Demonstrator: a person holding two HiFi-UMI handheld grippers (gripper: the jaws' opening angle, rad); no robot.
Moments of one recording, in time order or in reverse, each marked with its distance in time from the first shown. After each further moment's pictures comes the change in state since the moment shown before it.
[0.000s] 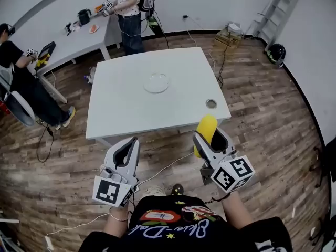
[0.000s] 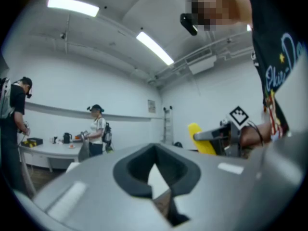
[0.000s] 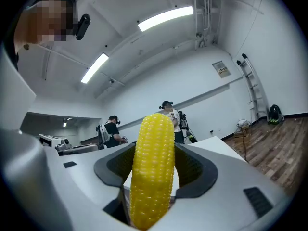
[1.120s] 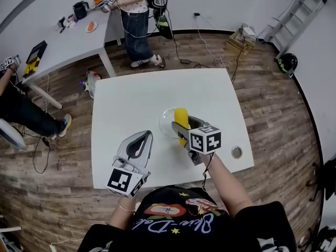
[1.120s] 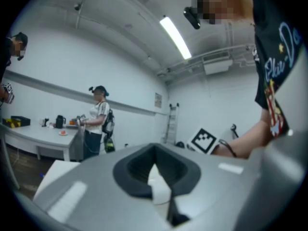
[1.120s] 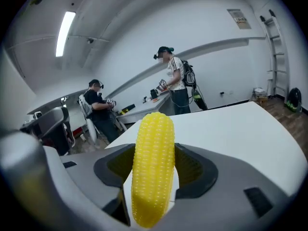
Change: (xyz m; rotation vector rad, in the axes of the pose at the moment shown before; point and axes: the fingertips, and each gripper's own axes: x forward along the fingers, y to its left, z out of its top) left arm 0.237 0.245 -0.071 -0.139 0.023 -0.052; right arm 0.421 -0.110 -0.121 0.052 0.549 0.041
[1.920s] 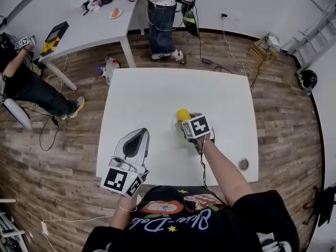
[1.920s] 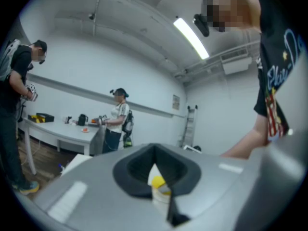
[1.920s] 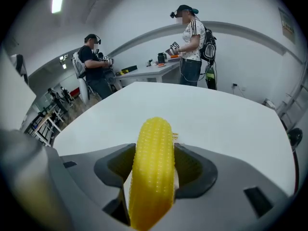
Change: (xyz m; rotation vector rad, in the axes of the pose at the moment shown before) left arm -0.023 0.040 0.003 -0.080 -0.013 0.221; right arm 0.098 -0.035 -0.047 -0.245 0.409 -0.049
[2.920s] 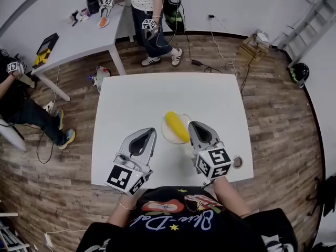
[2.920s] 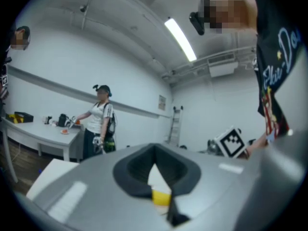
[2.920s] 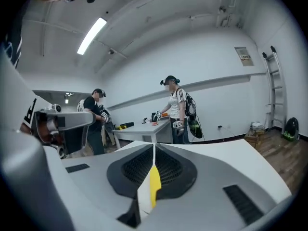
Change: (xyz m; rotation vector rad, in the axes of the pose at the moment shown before) left arm 0.037 -0.048 0.006 0.037 -0.012 -0.182; right arm -0.183 0.018 0.031 0.046 -0.713 -0.093
